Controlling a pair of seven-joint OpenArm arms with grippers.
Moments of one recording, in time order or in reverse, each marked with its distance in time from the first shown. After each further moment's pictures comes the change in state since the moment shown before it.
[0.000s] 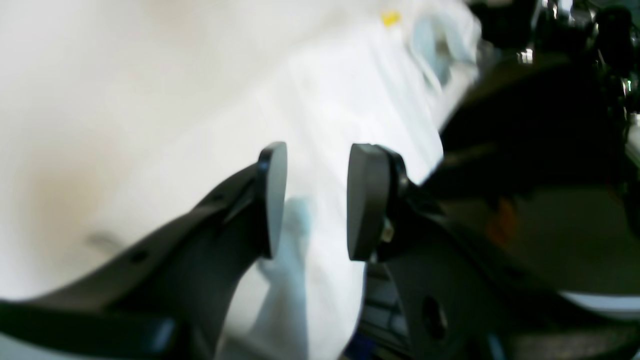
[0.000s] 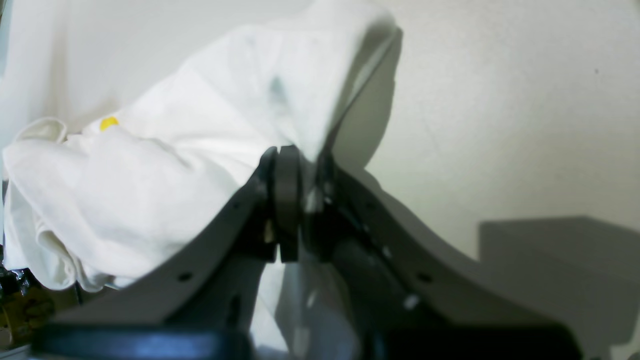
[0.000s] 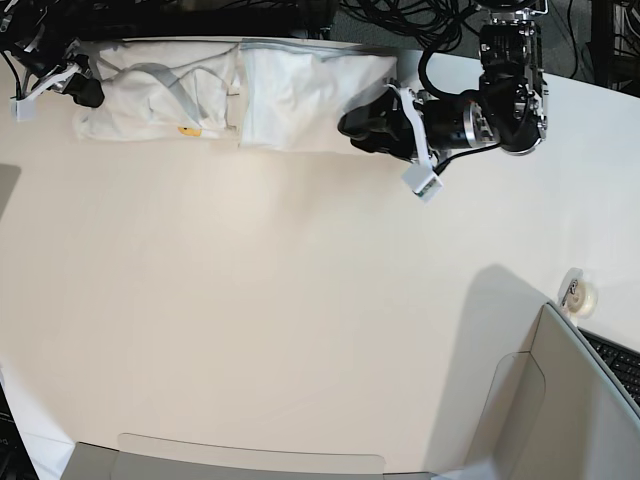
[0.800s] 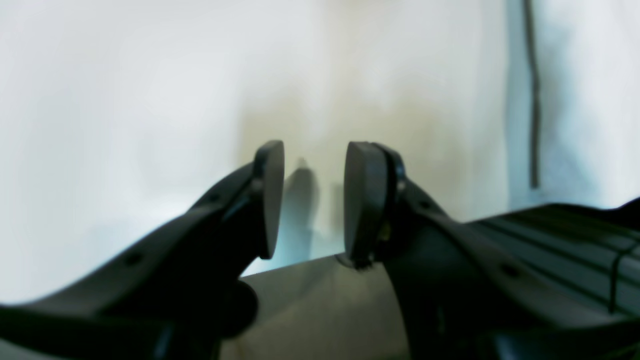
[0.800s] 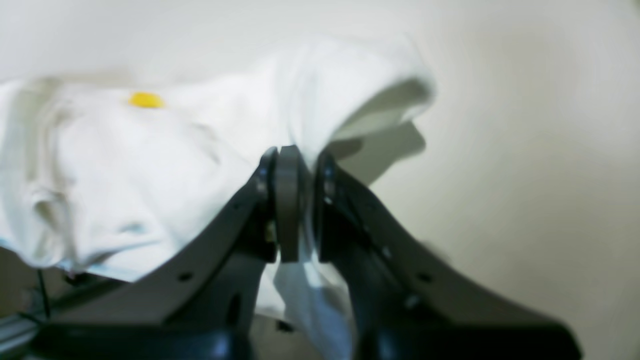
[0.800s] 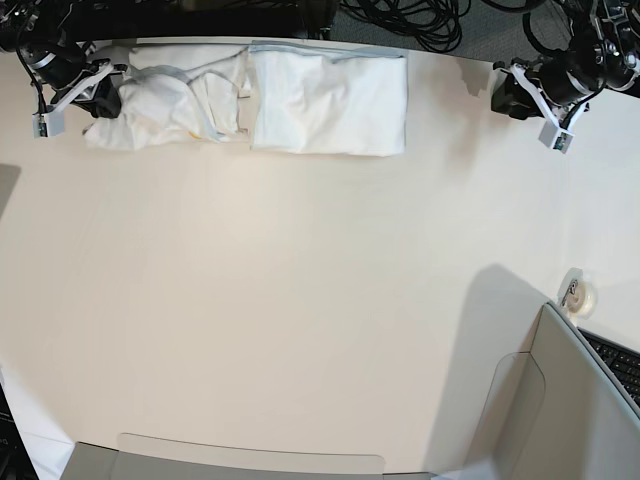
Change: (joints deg) left arm 18.8 -9.9 -23.0 -2.5 18.5 0.0 -12.1; right arm -1.5 -8.5 -5.2 27.6 -10.9 0.2 -2.4
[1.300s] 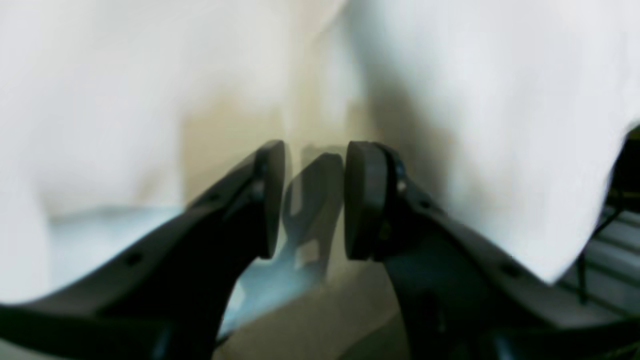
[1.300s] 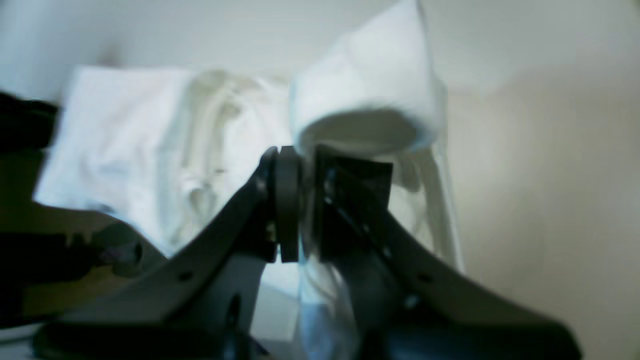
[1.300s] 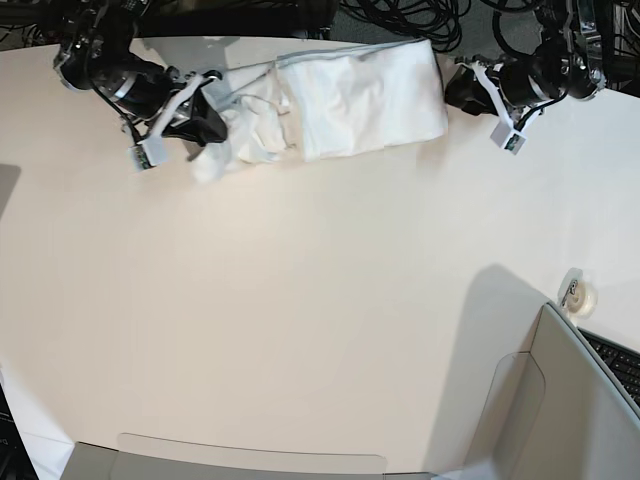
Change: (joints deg) left arm -4.0 0.0 11.2 -3.7 -0.3 0.0 -1.4; right arm 1.6 -2.4 -26.8 1.4 -3.0 0.0 5.7
